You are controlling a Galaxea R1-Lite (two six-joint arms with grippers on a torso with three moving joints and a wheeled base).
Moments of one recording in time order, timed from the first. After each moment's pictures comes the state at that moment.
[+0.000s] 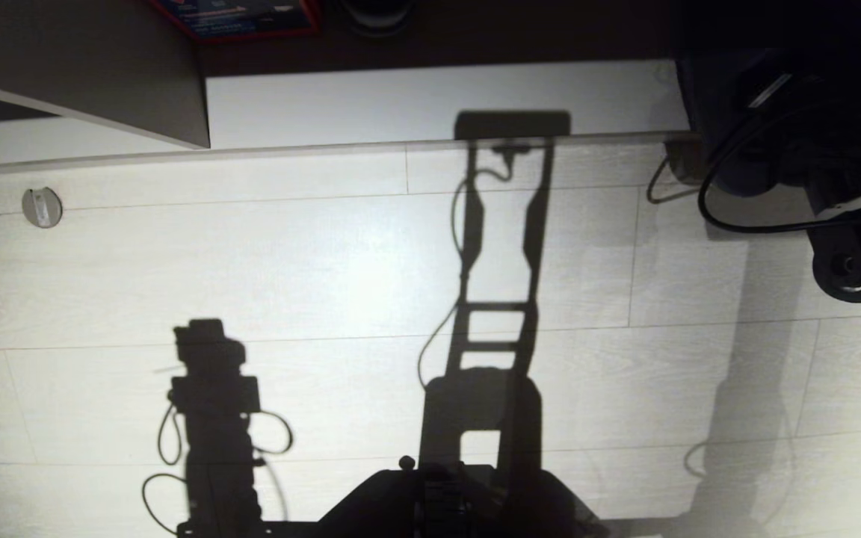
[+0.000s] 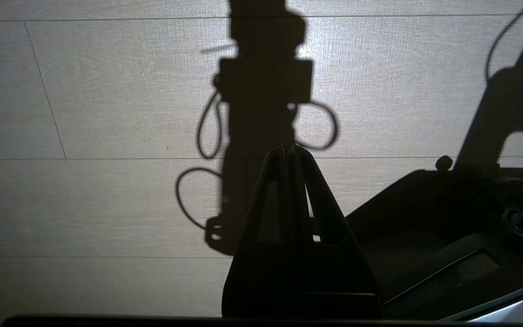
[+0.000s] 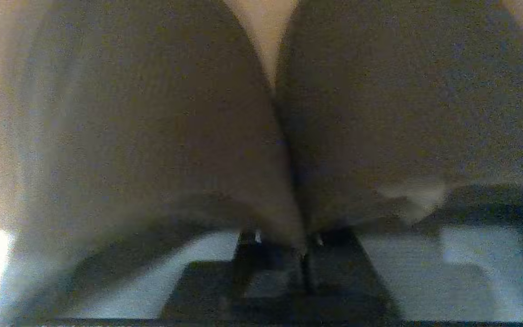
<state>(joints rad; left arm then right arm) -0.01 0.00 0.00 0.00 0.01 -0.05 -0.05 1.89 -1.29 -1.36 0.00 0.01</state>
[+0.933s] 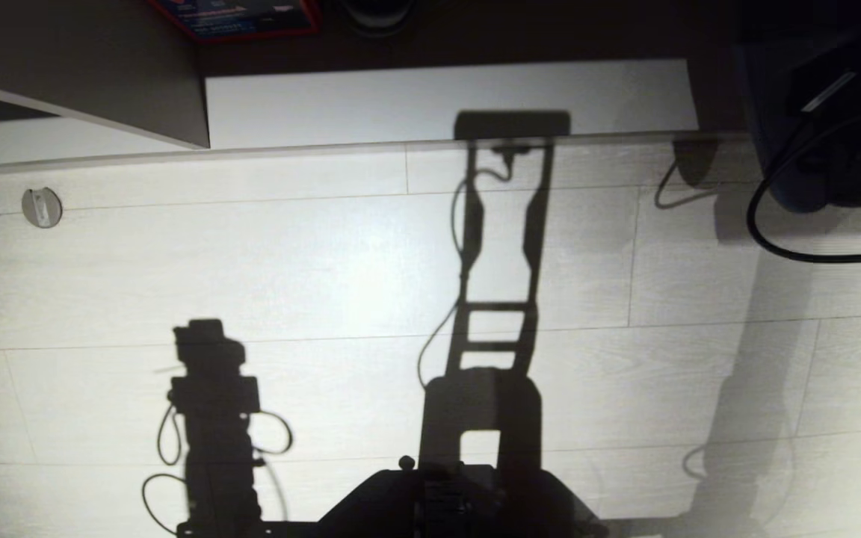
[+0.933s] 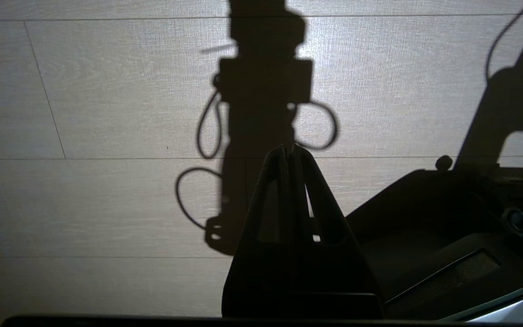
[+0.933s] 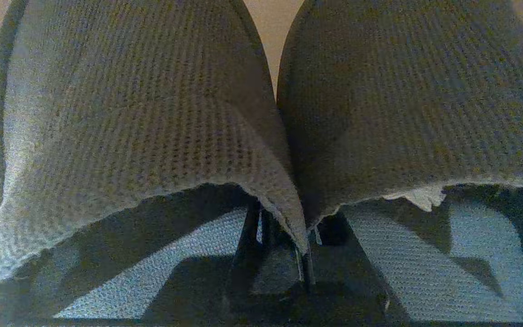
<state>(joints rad) -0.01 0.00 0.00 0.00 0.01 -0.05 -0.02 1.66 -1.01 -1.35 0.00 0.02</state>
